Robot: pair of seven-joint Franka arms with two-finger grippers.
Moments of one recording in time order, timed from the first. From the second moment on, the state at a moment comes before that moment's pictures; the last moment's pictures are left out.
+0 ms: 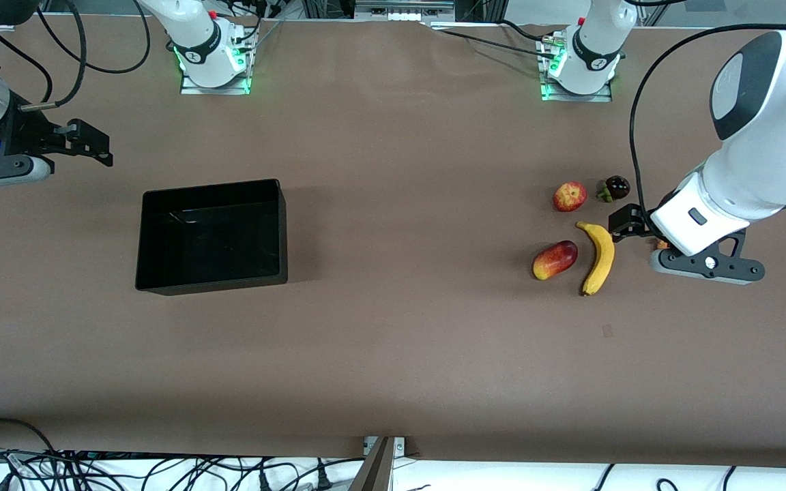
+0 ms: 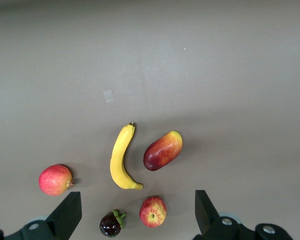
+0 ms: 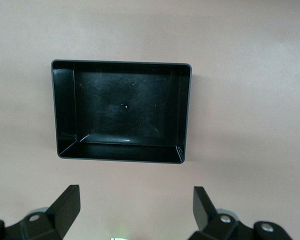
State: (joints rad) left arm -0.11 0.35 -0.09 -1.30 0.05 1.61 -0.06; right arm 0.11 0.01 -0.05 -1.64 0.01 1.58 -0.08
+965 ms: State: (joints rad) left arm -0.11 0.34 -0.09 -1.30 0.05 1.61 -0.06; right arm 0.10 0.10 -0.06 -1.73 0.00 1.71 -0.09
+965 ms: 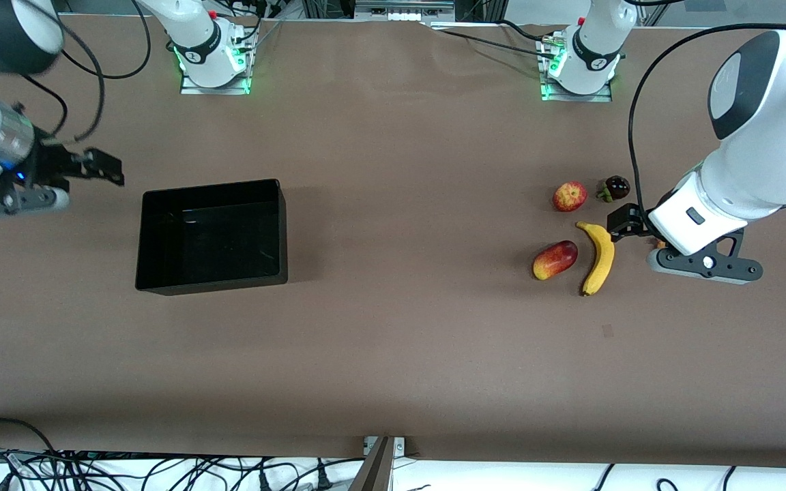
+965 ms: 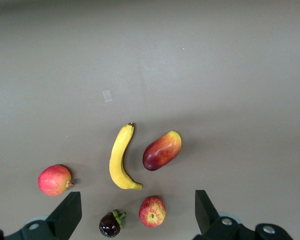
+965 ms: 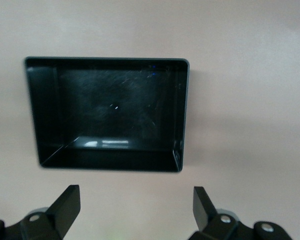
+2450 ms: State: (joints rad) left arm -0.07 0.05 -0.09 -1.69 0.05 1.82 -0.07; right arm 0.02 0.32 -0.09 -2.12 0.00 2.35 -0.15
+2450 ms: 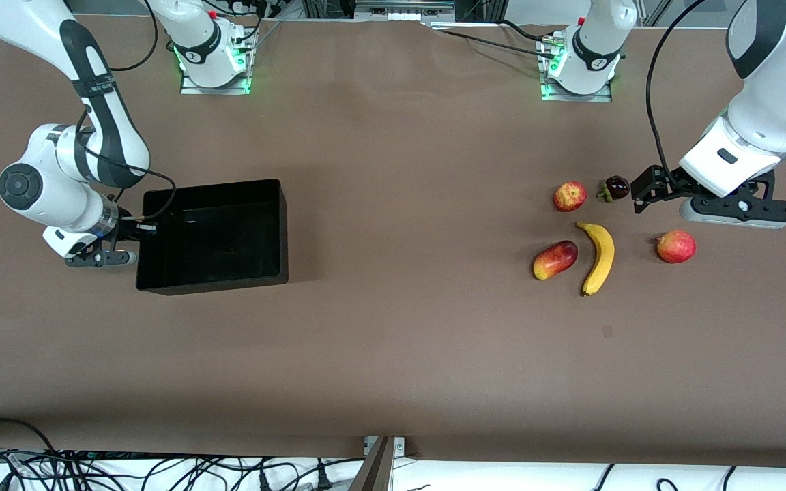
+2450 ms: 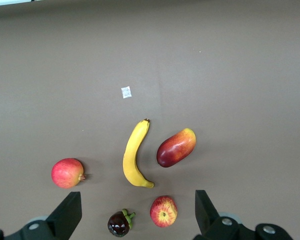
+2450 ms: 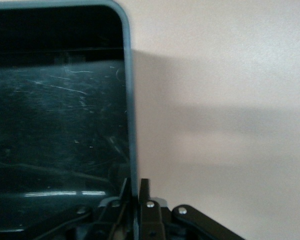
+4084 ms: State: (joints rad) left arm -0.07 0.06 -0.10 -1.69 0.05 1.67 -0.07; right arm 0.26 0.65 0.47 -1.71 -0.08 2.39 0.71
